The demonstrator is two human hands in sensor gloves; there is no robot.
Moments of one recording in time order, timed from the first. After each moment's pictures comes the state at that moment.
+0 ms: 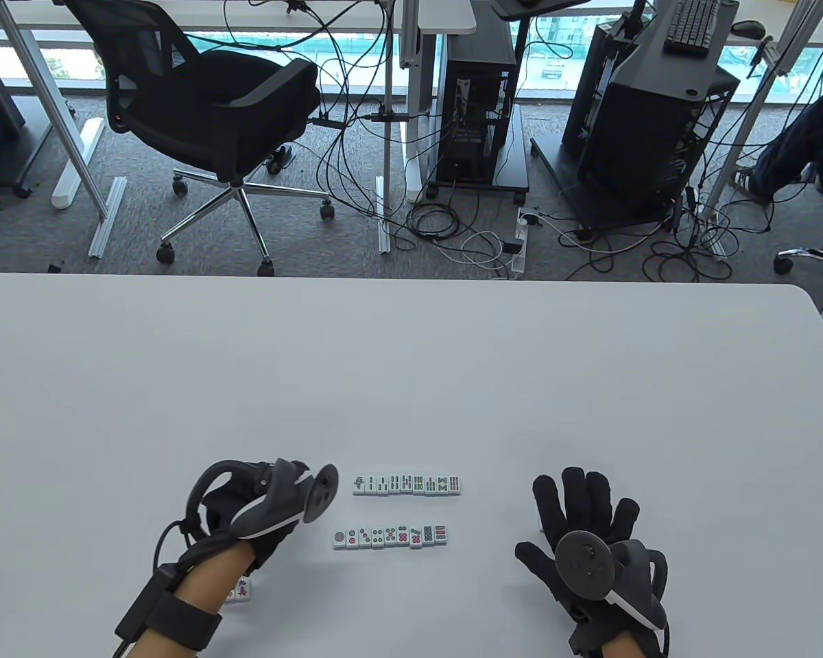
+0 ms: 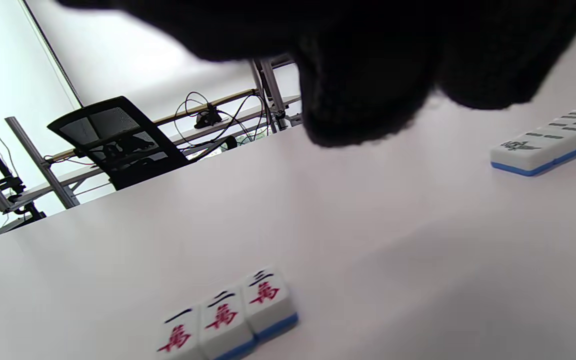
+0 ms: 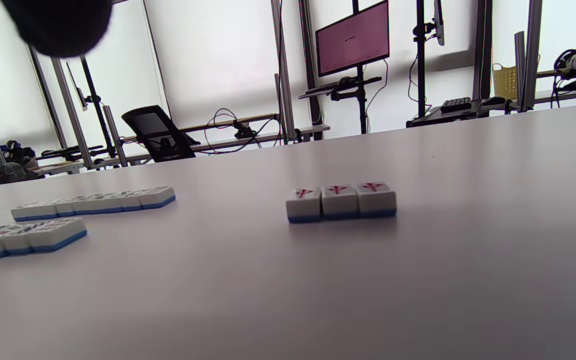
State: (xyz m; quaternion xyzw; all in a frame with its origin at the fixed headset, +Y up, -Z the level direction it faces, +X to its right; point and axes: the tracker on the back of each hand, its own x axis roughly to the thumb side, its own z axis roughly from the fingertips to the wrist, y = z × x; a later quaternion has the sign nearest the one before) left_hand -0.185 -0.705 -0.296 -0.03 -0.07 -0.16 0.98; right_hand 0.213 -0.730 -0.239 0.10 -0.01 0.99 0.10
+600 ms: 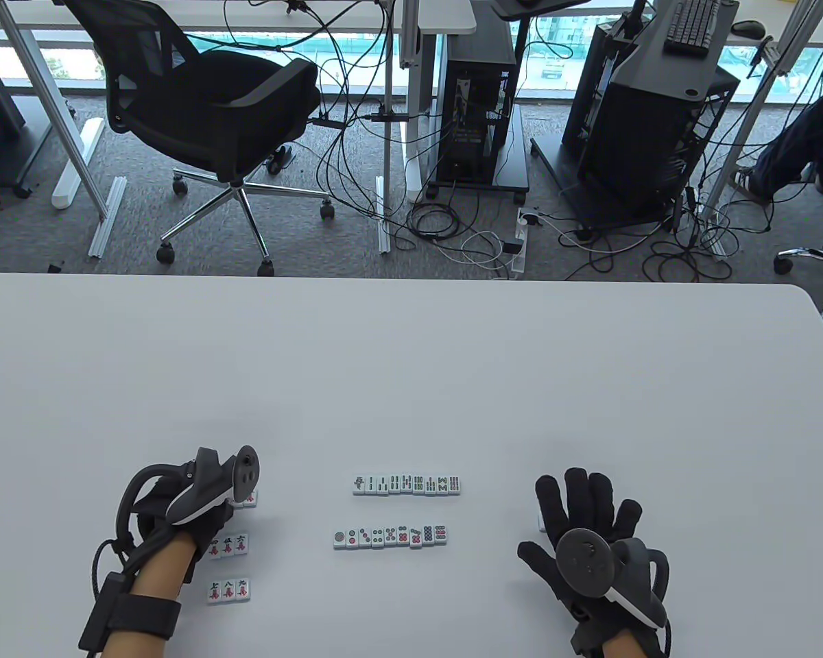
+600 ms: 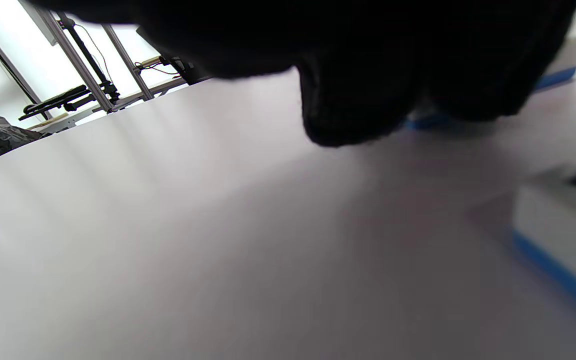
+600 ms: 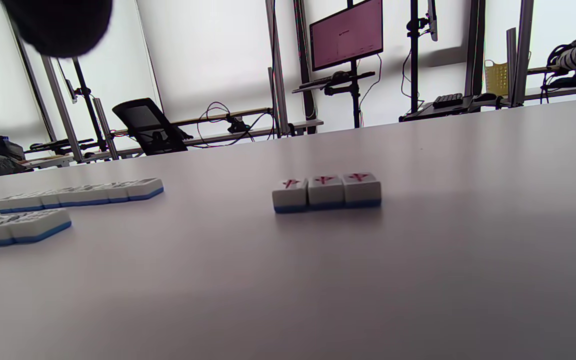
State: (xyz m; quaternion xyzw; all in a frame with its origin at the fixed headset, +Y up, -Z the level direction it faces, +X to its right) left_hand -0.261 -0.761 -0.316 -0.13 0.03 -0.16 0.98; right_hand 0.215 -0.731 -0.240 0.09 0.00 0.99 0.09
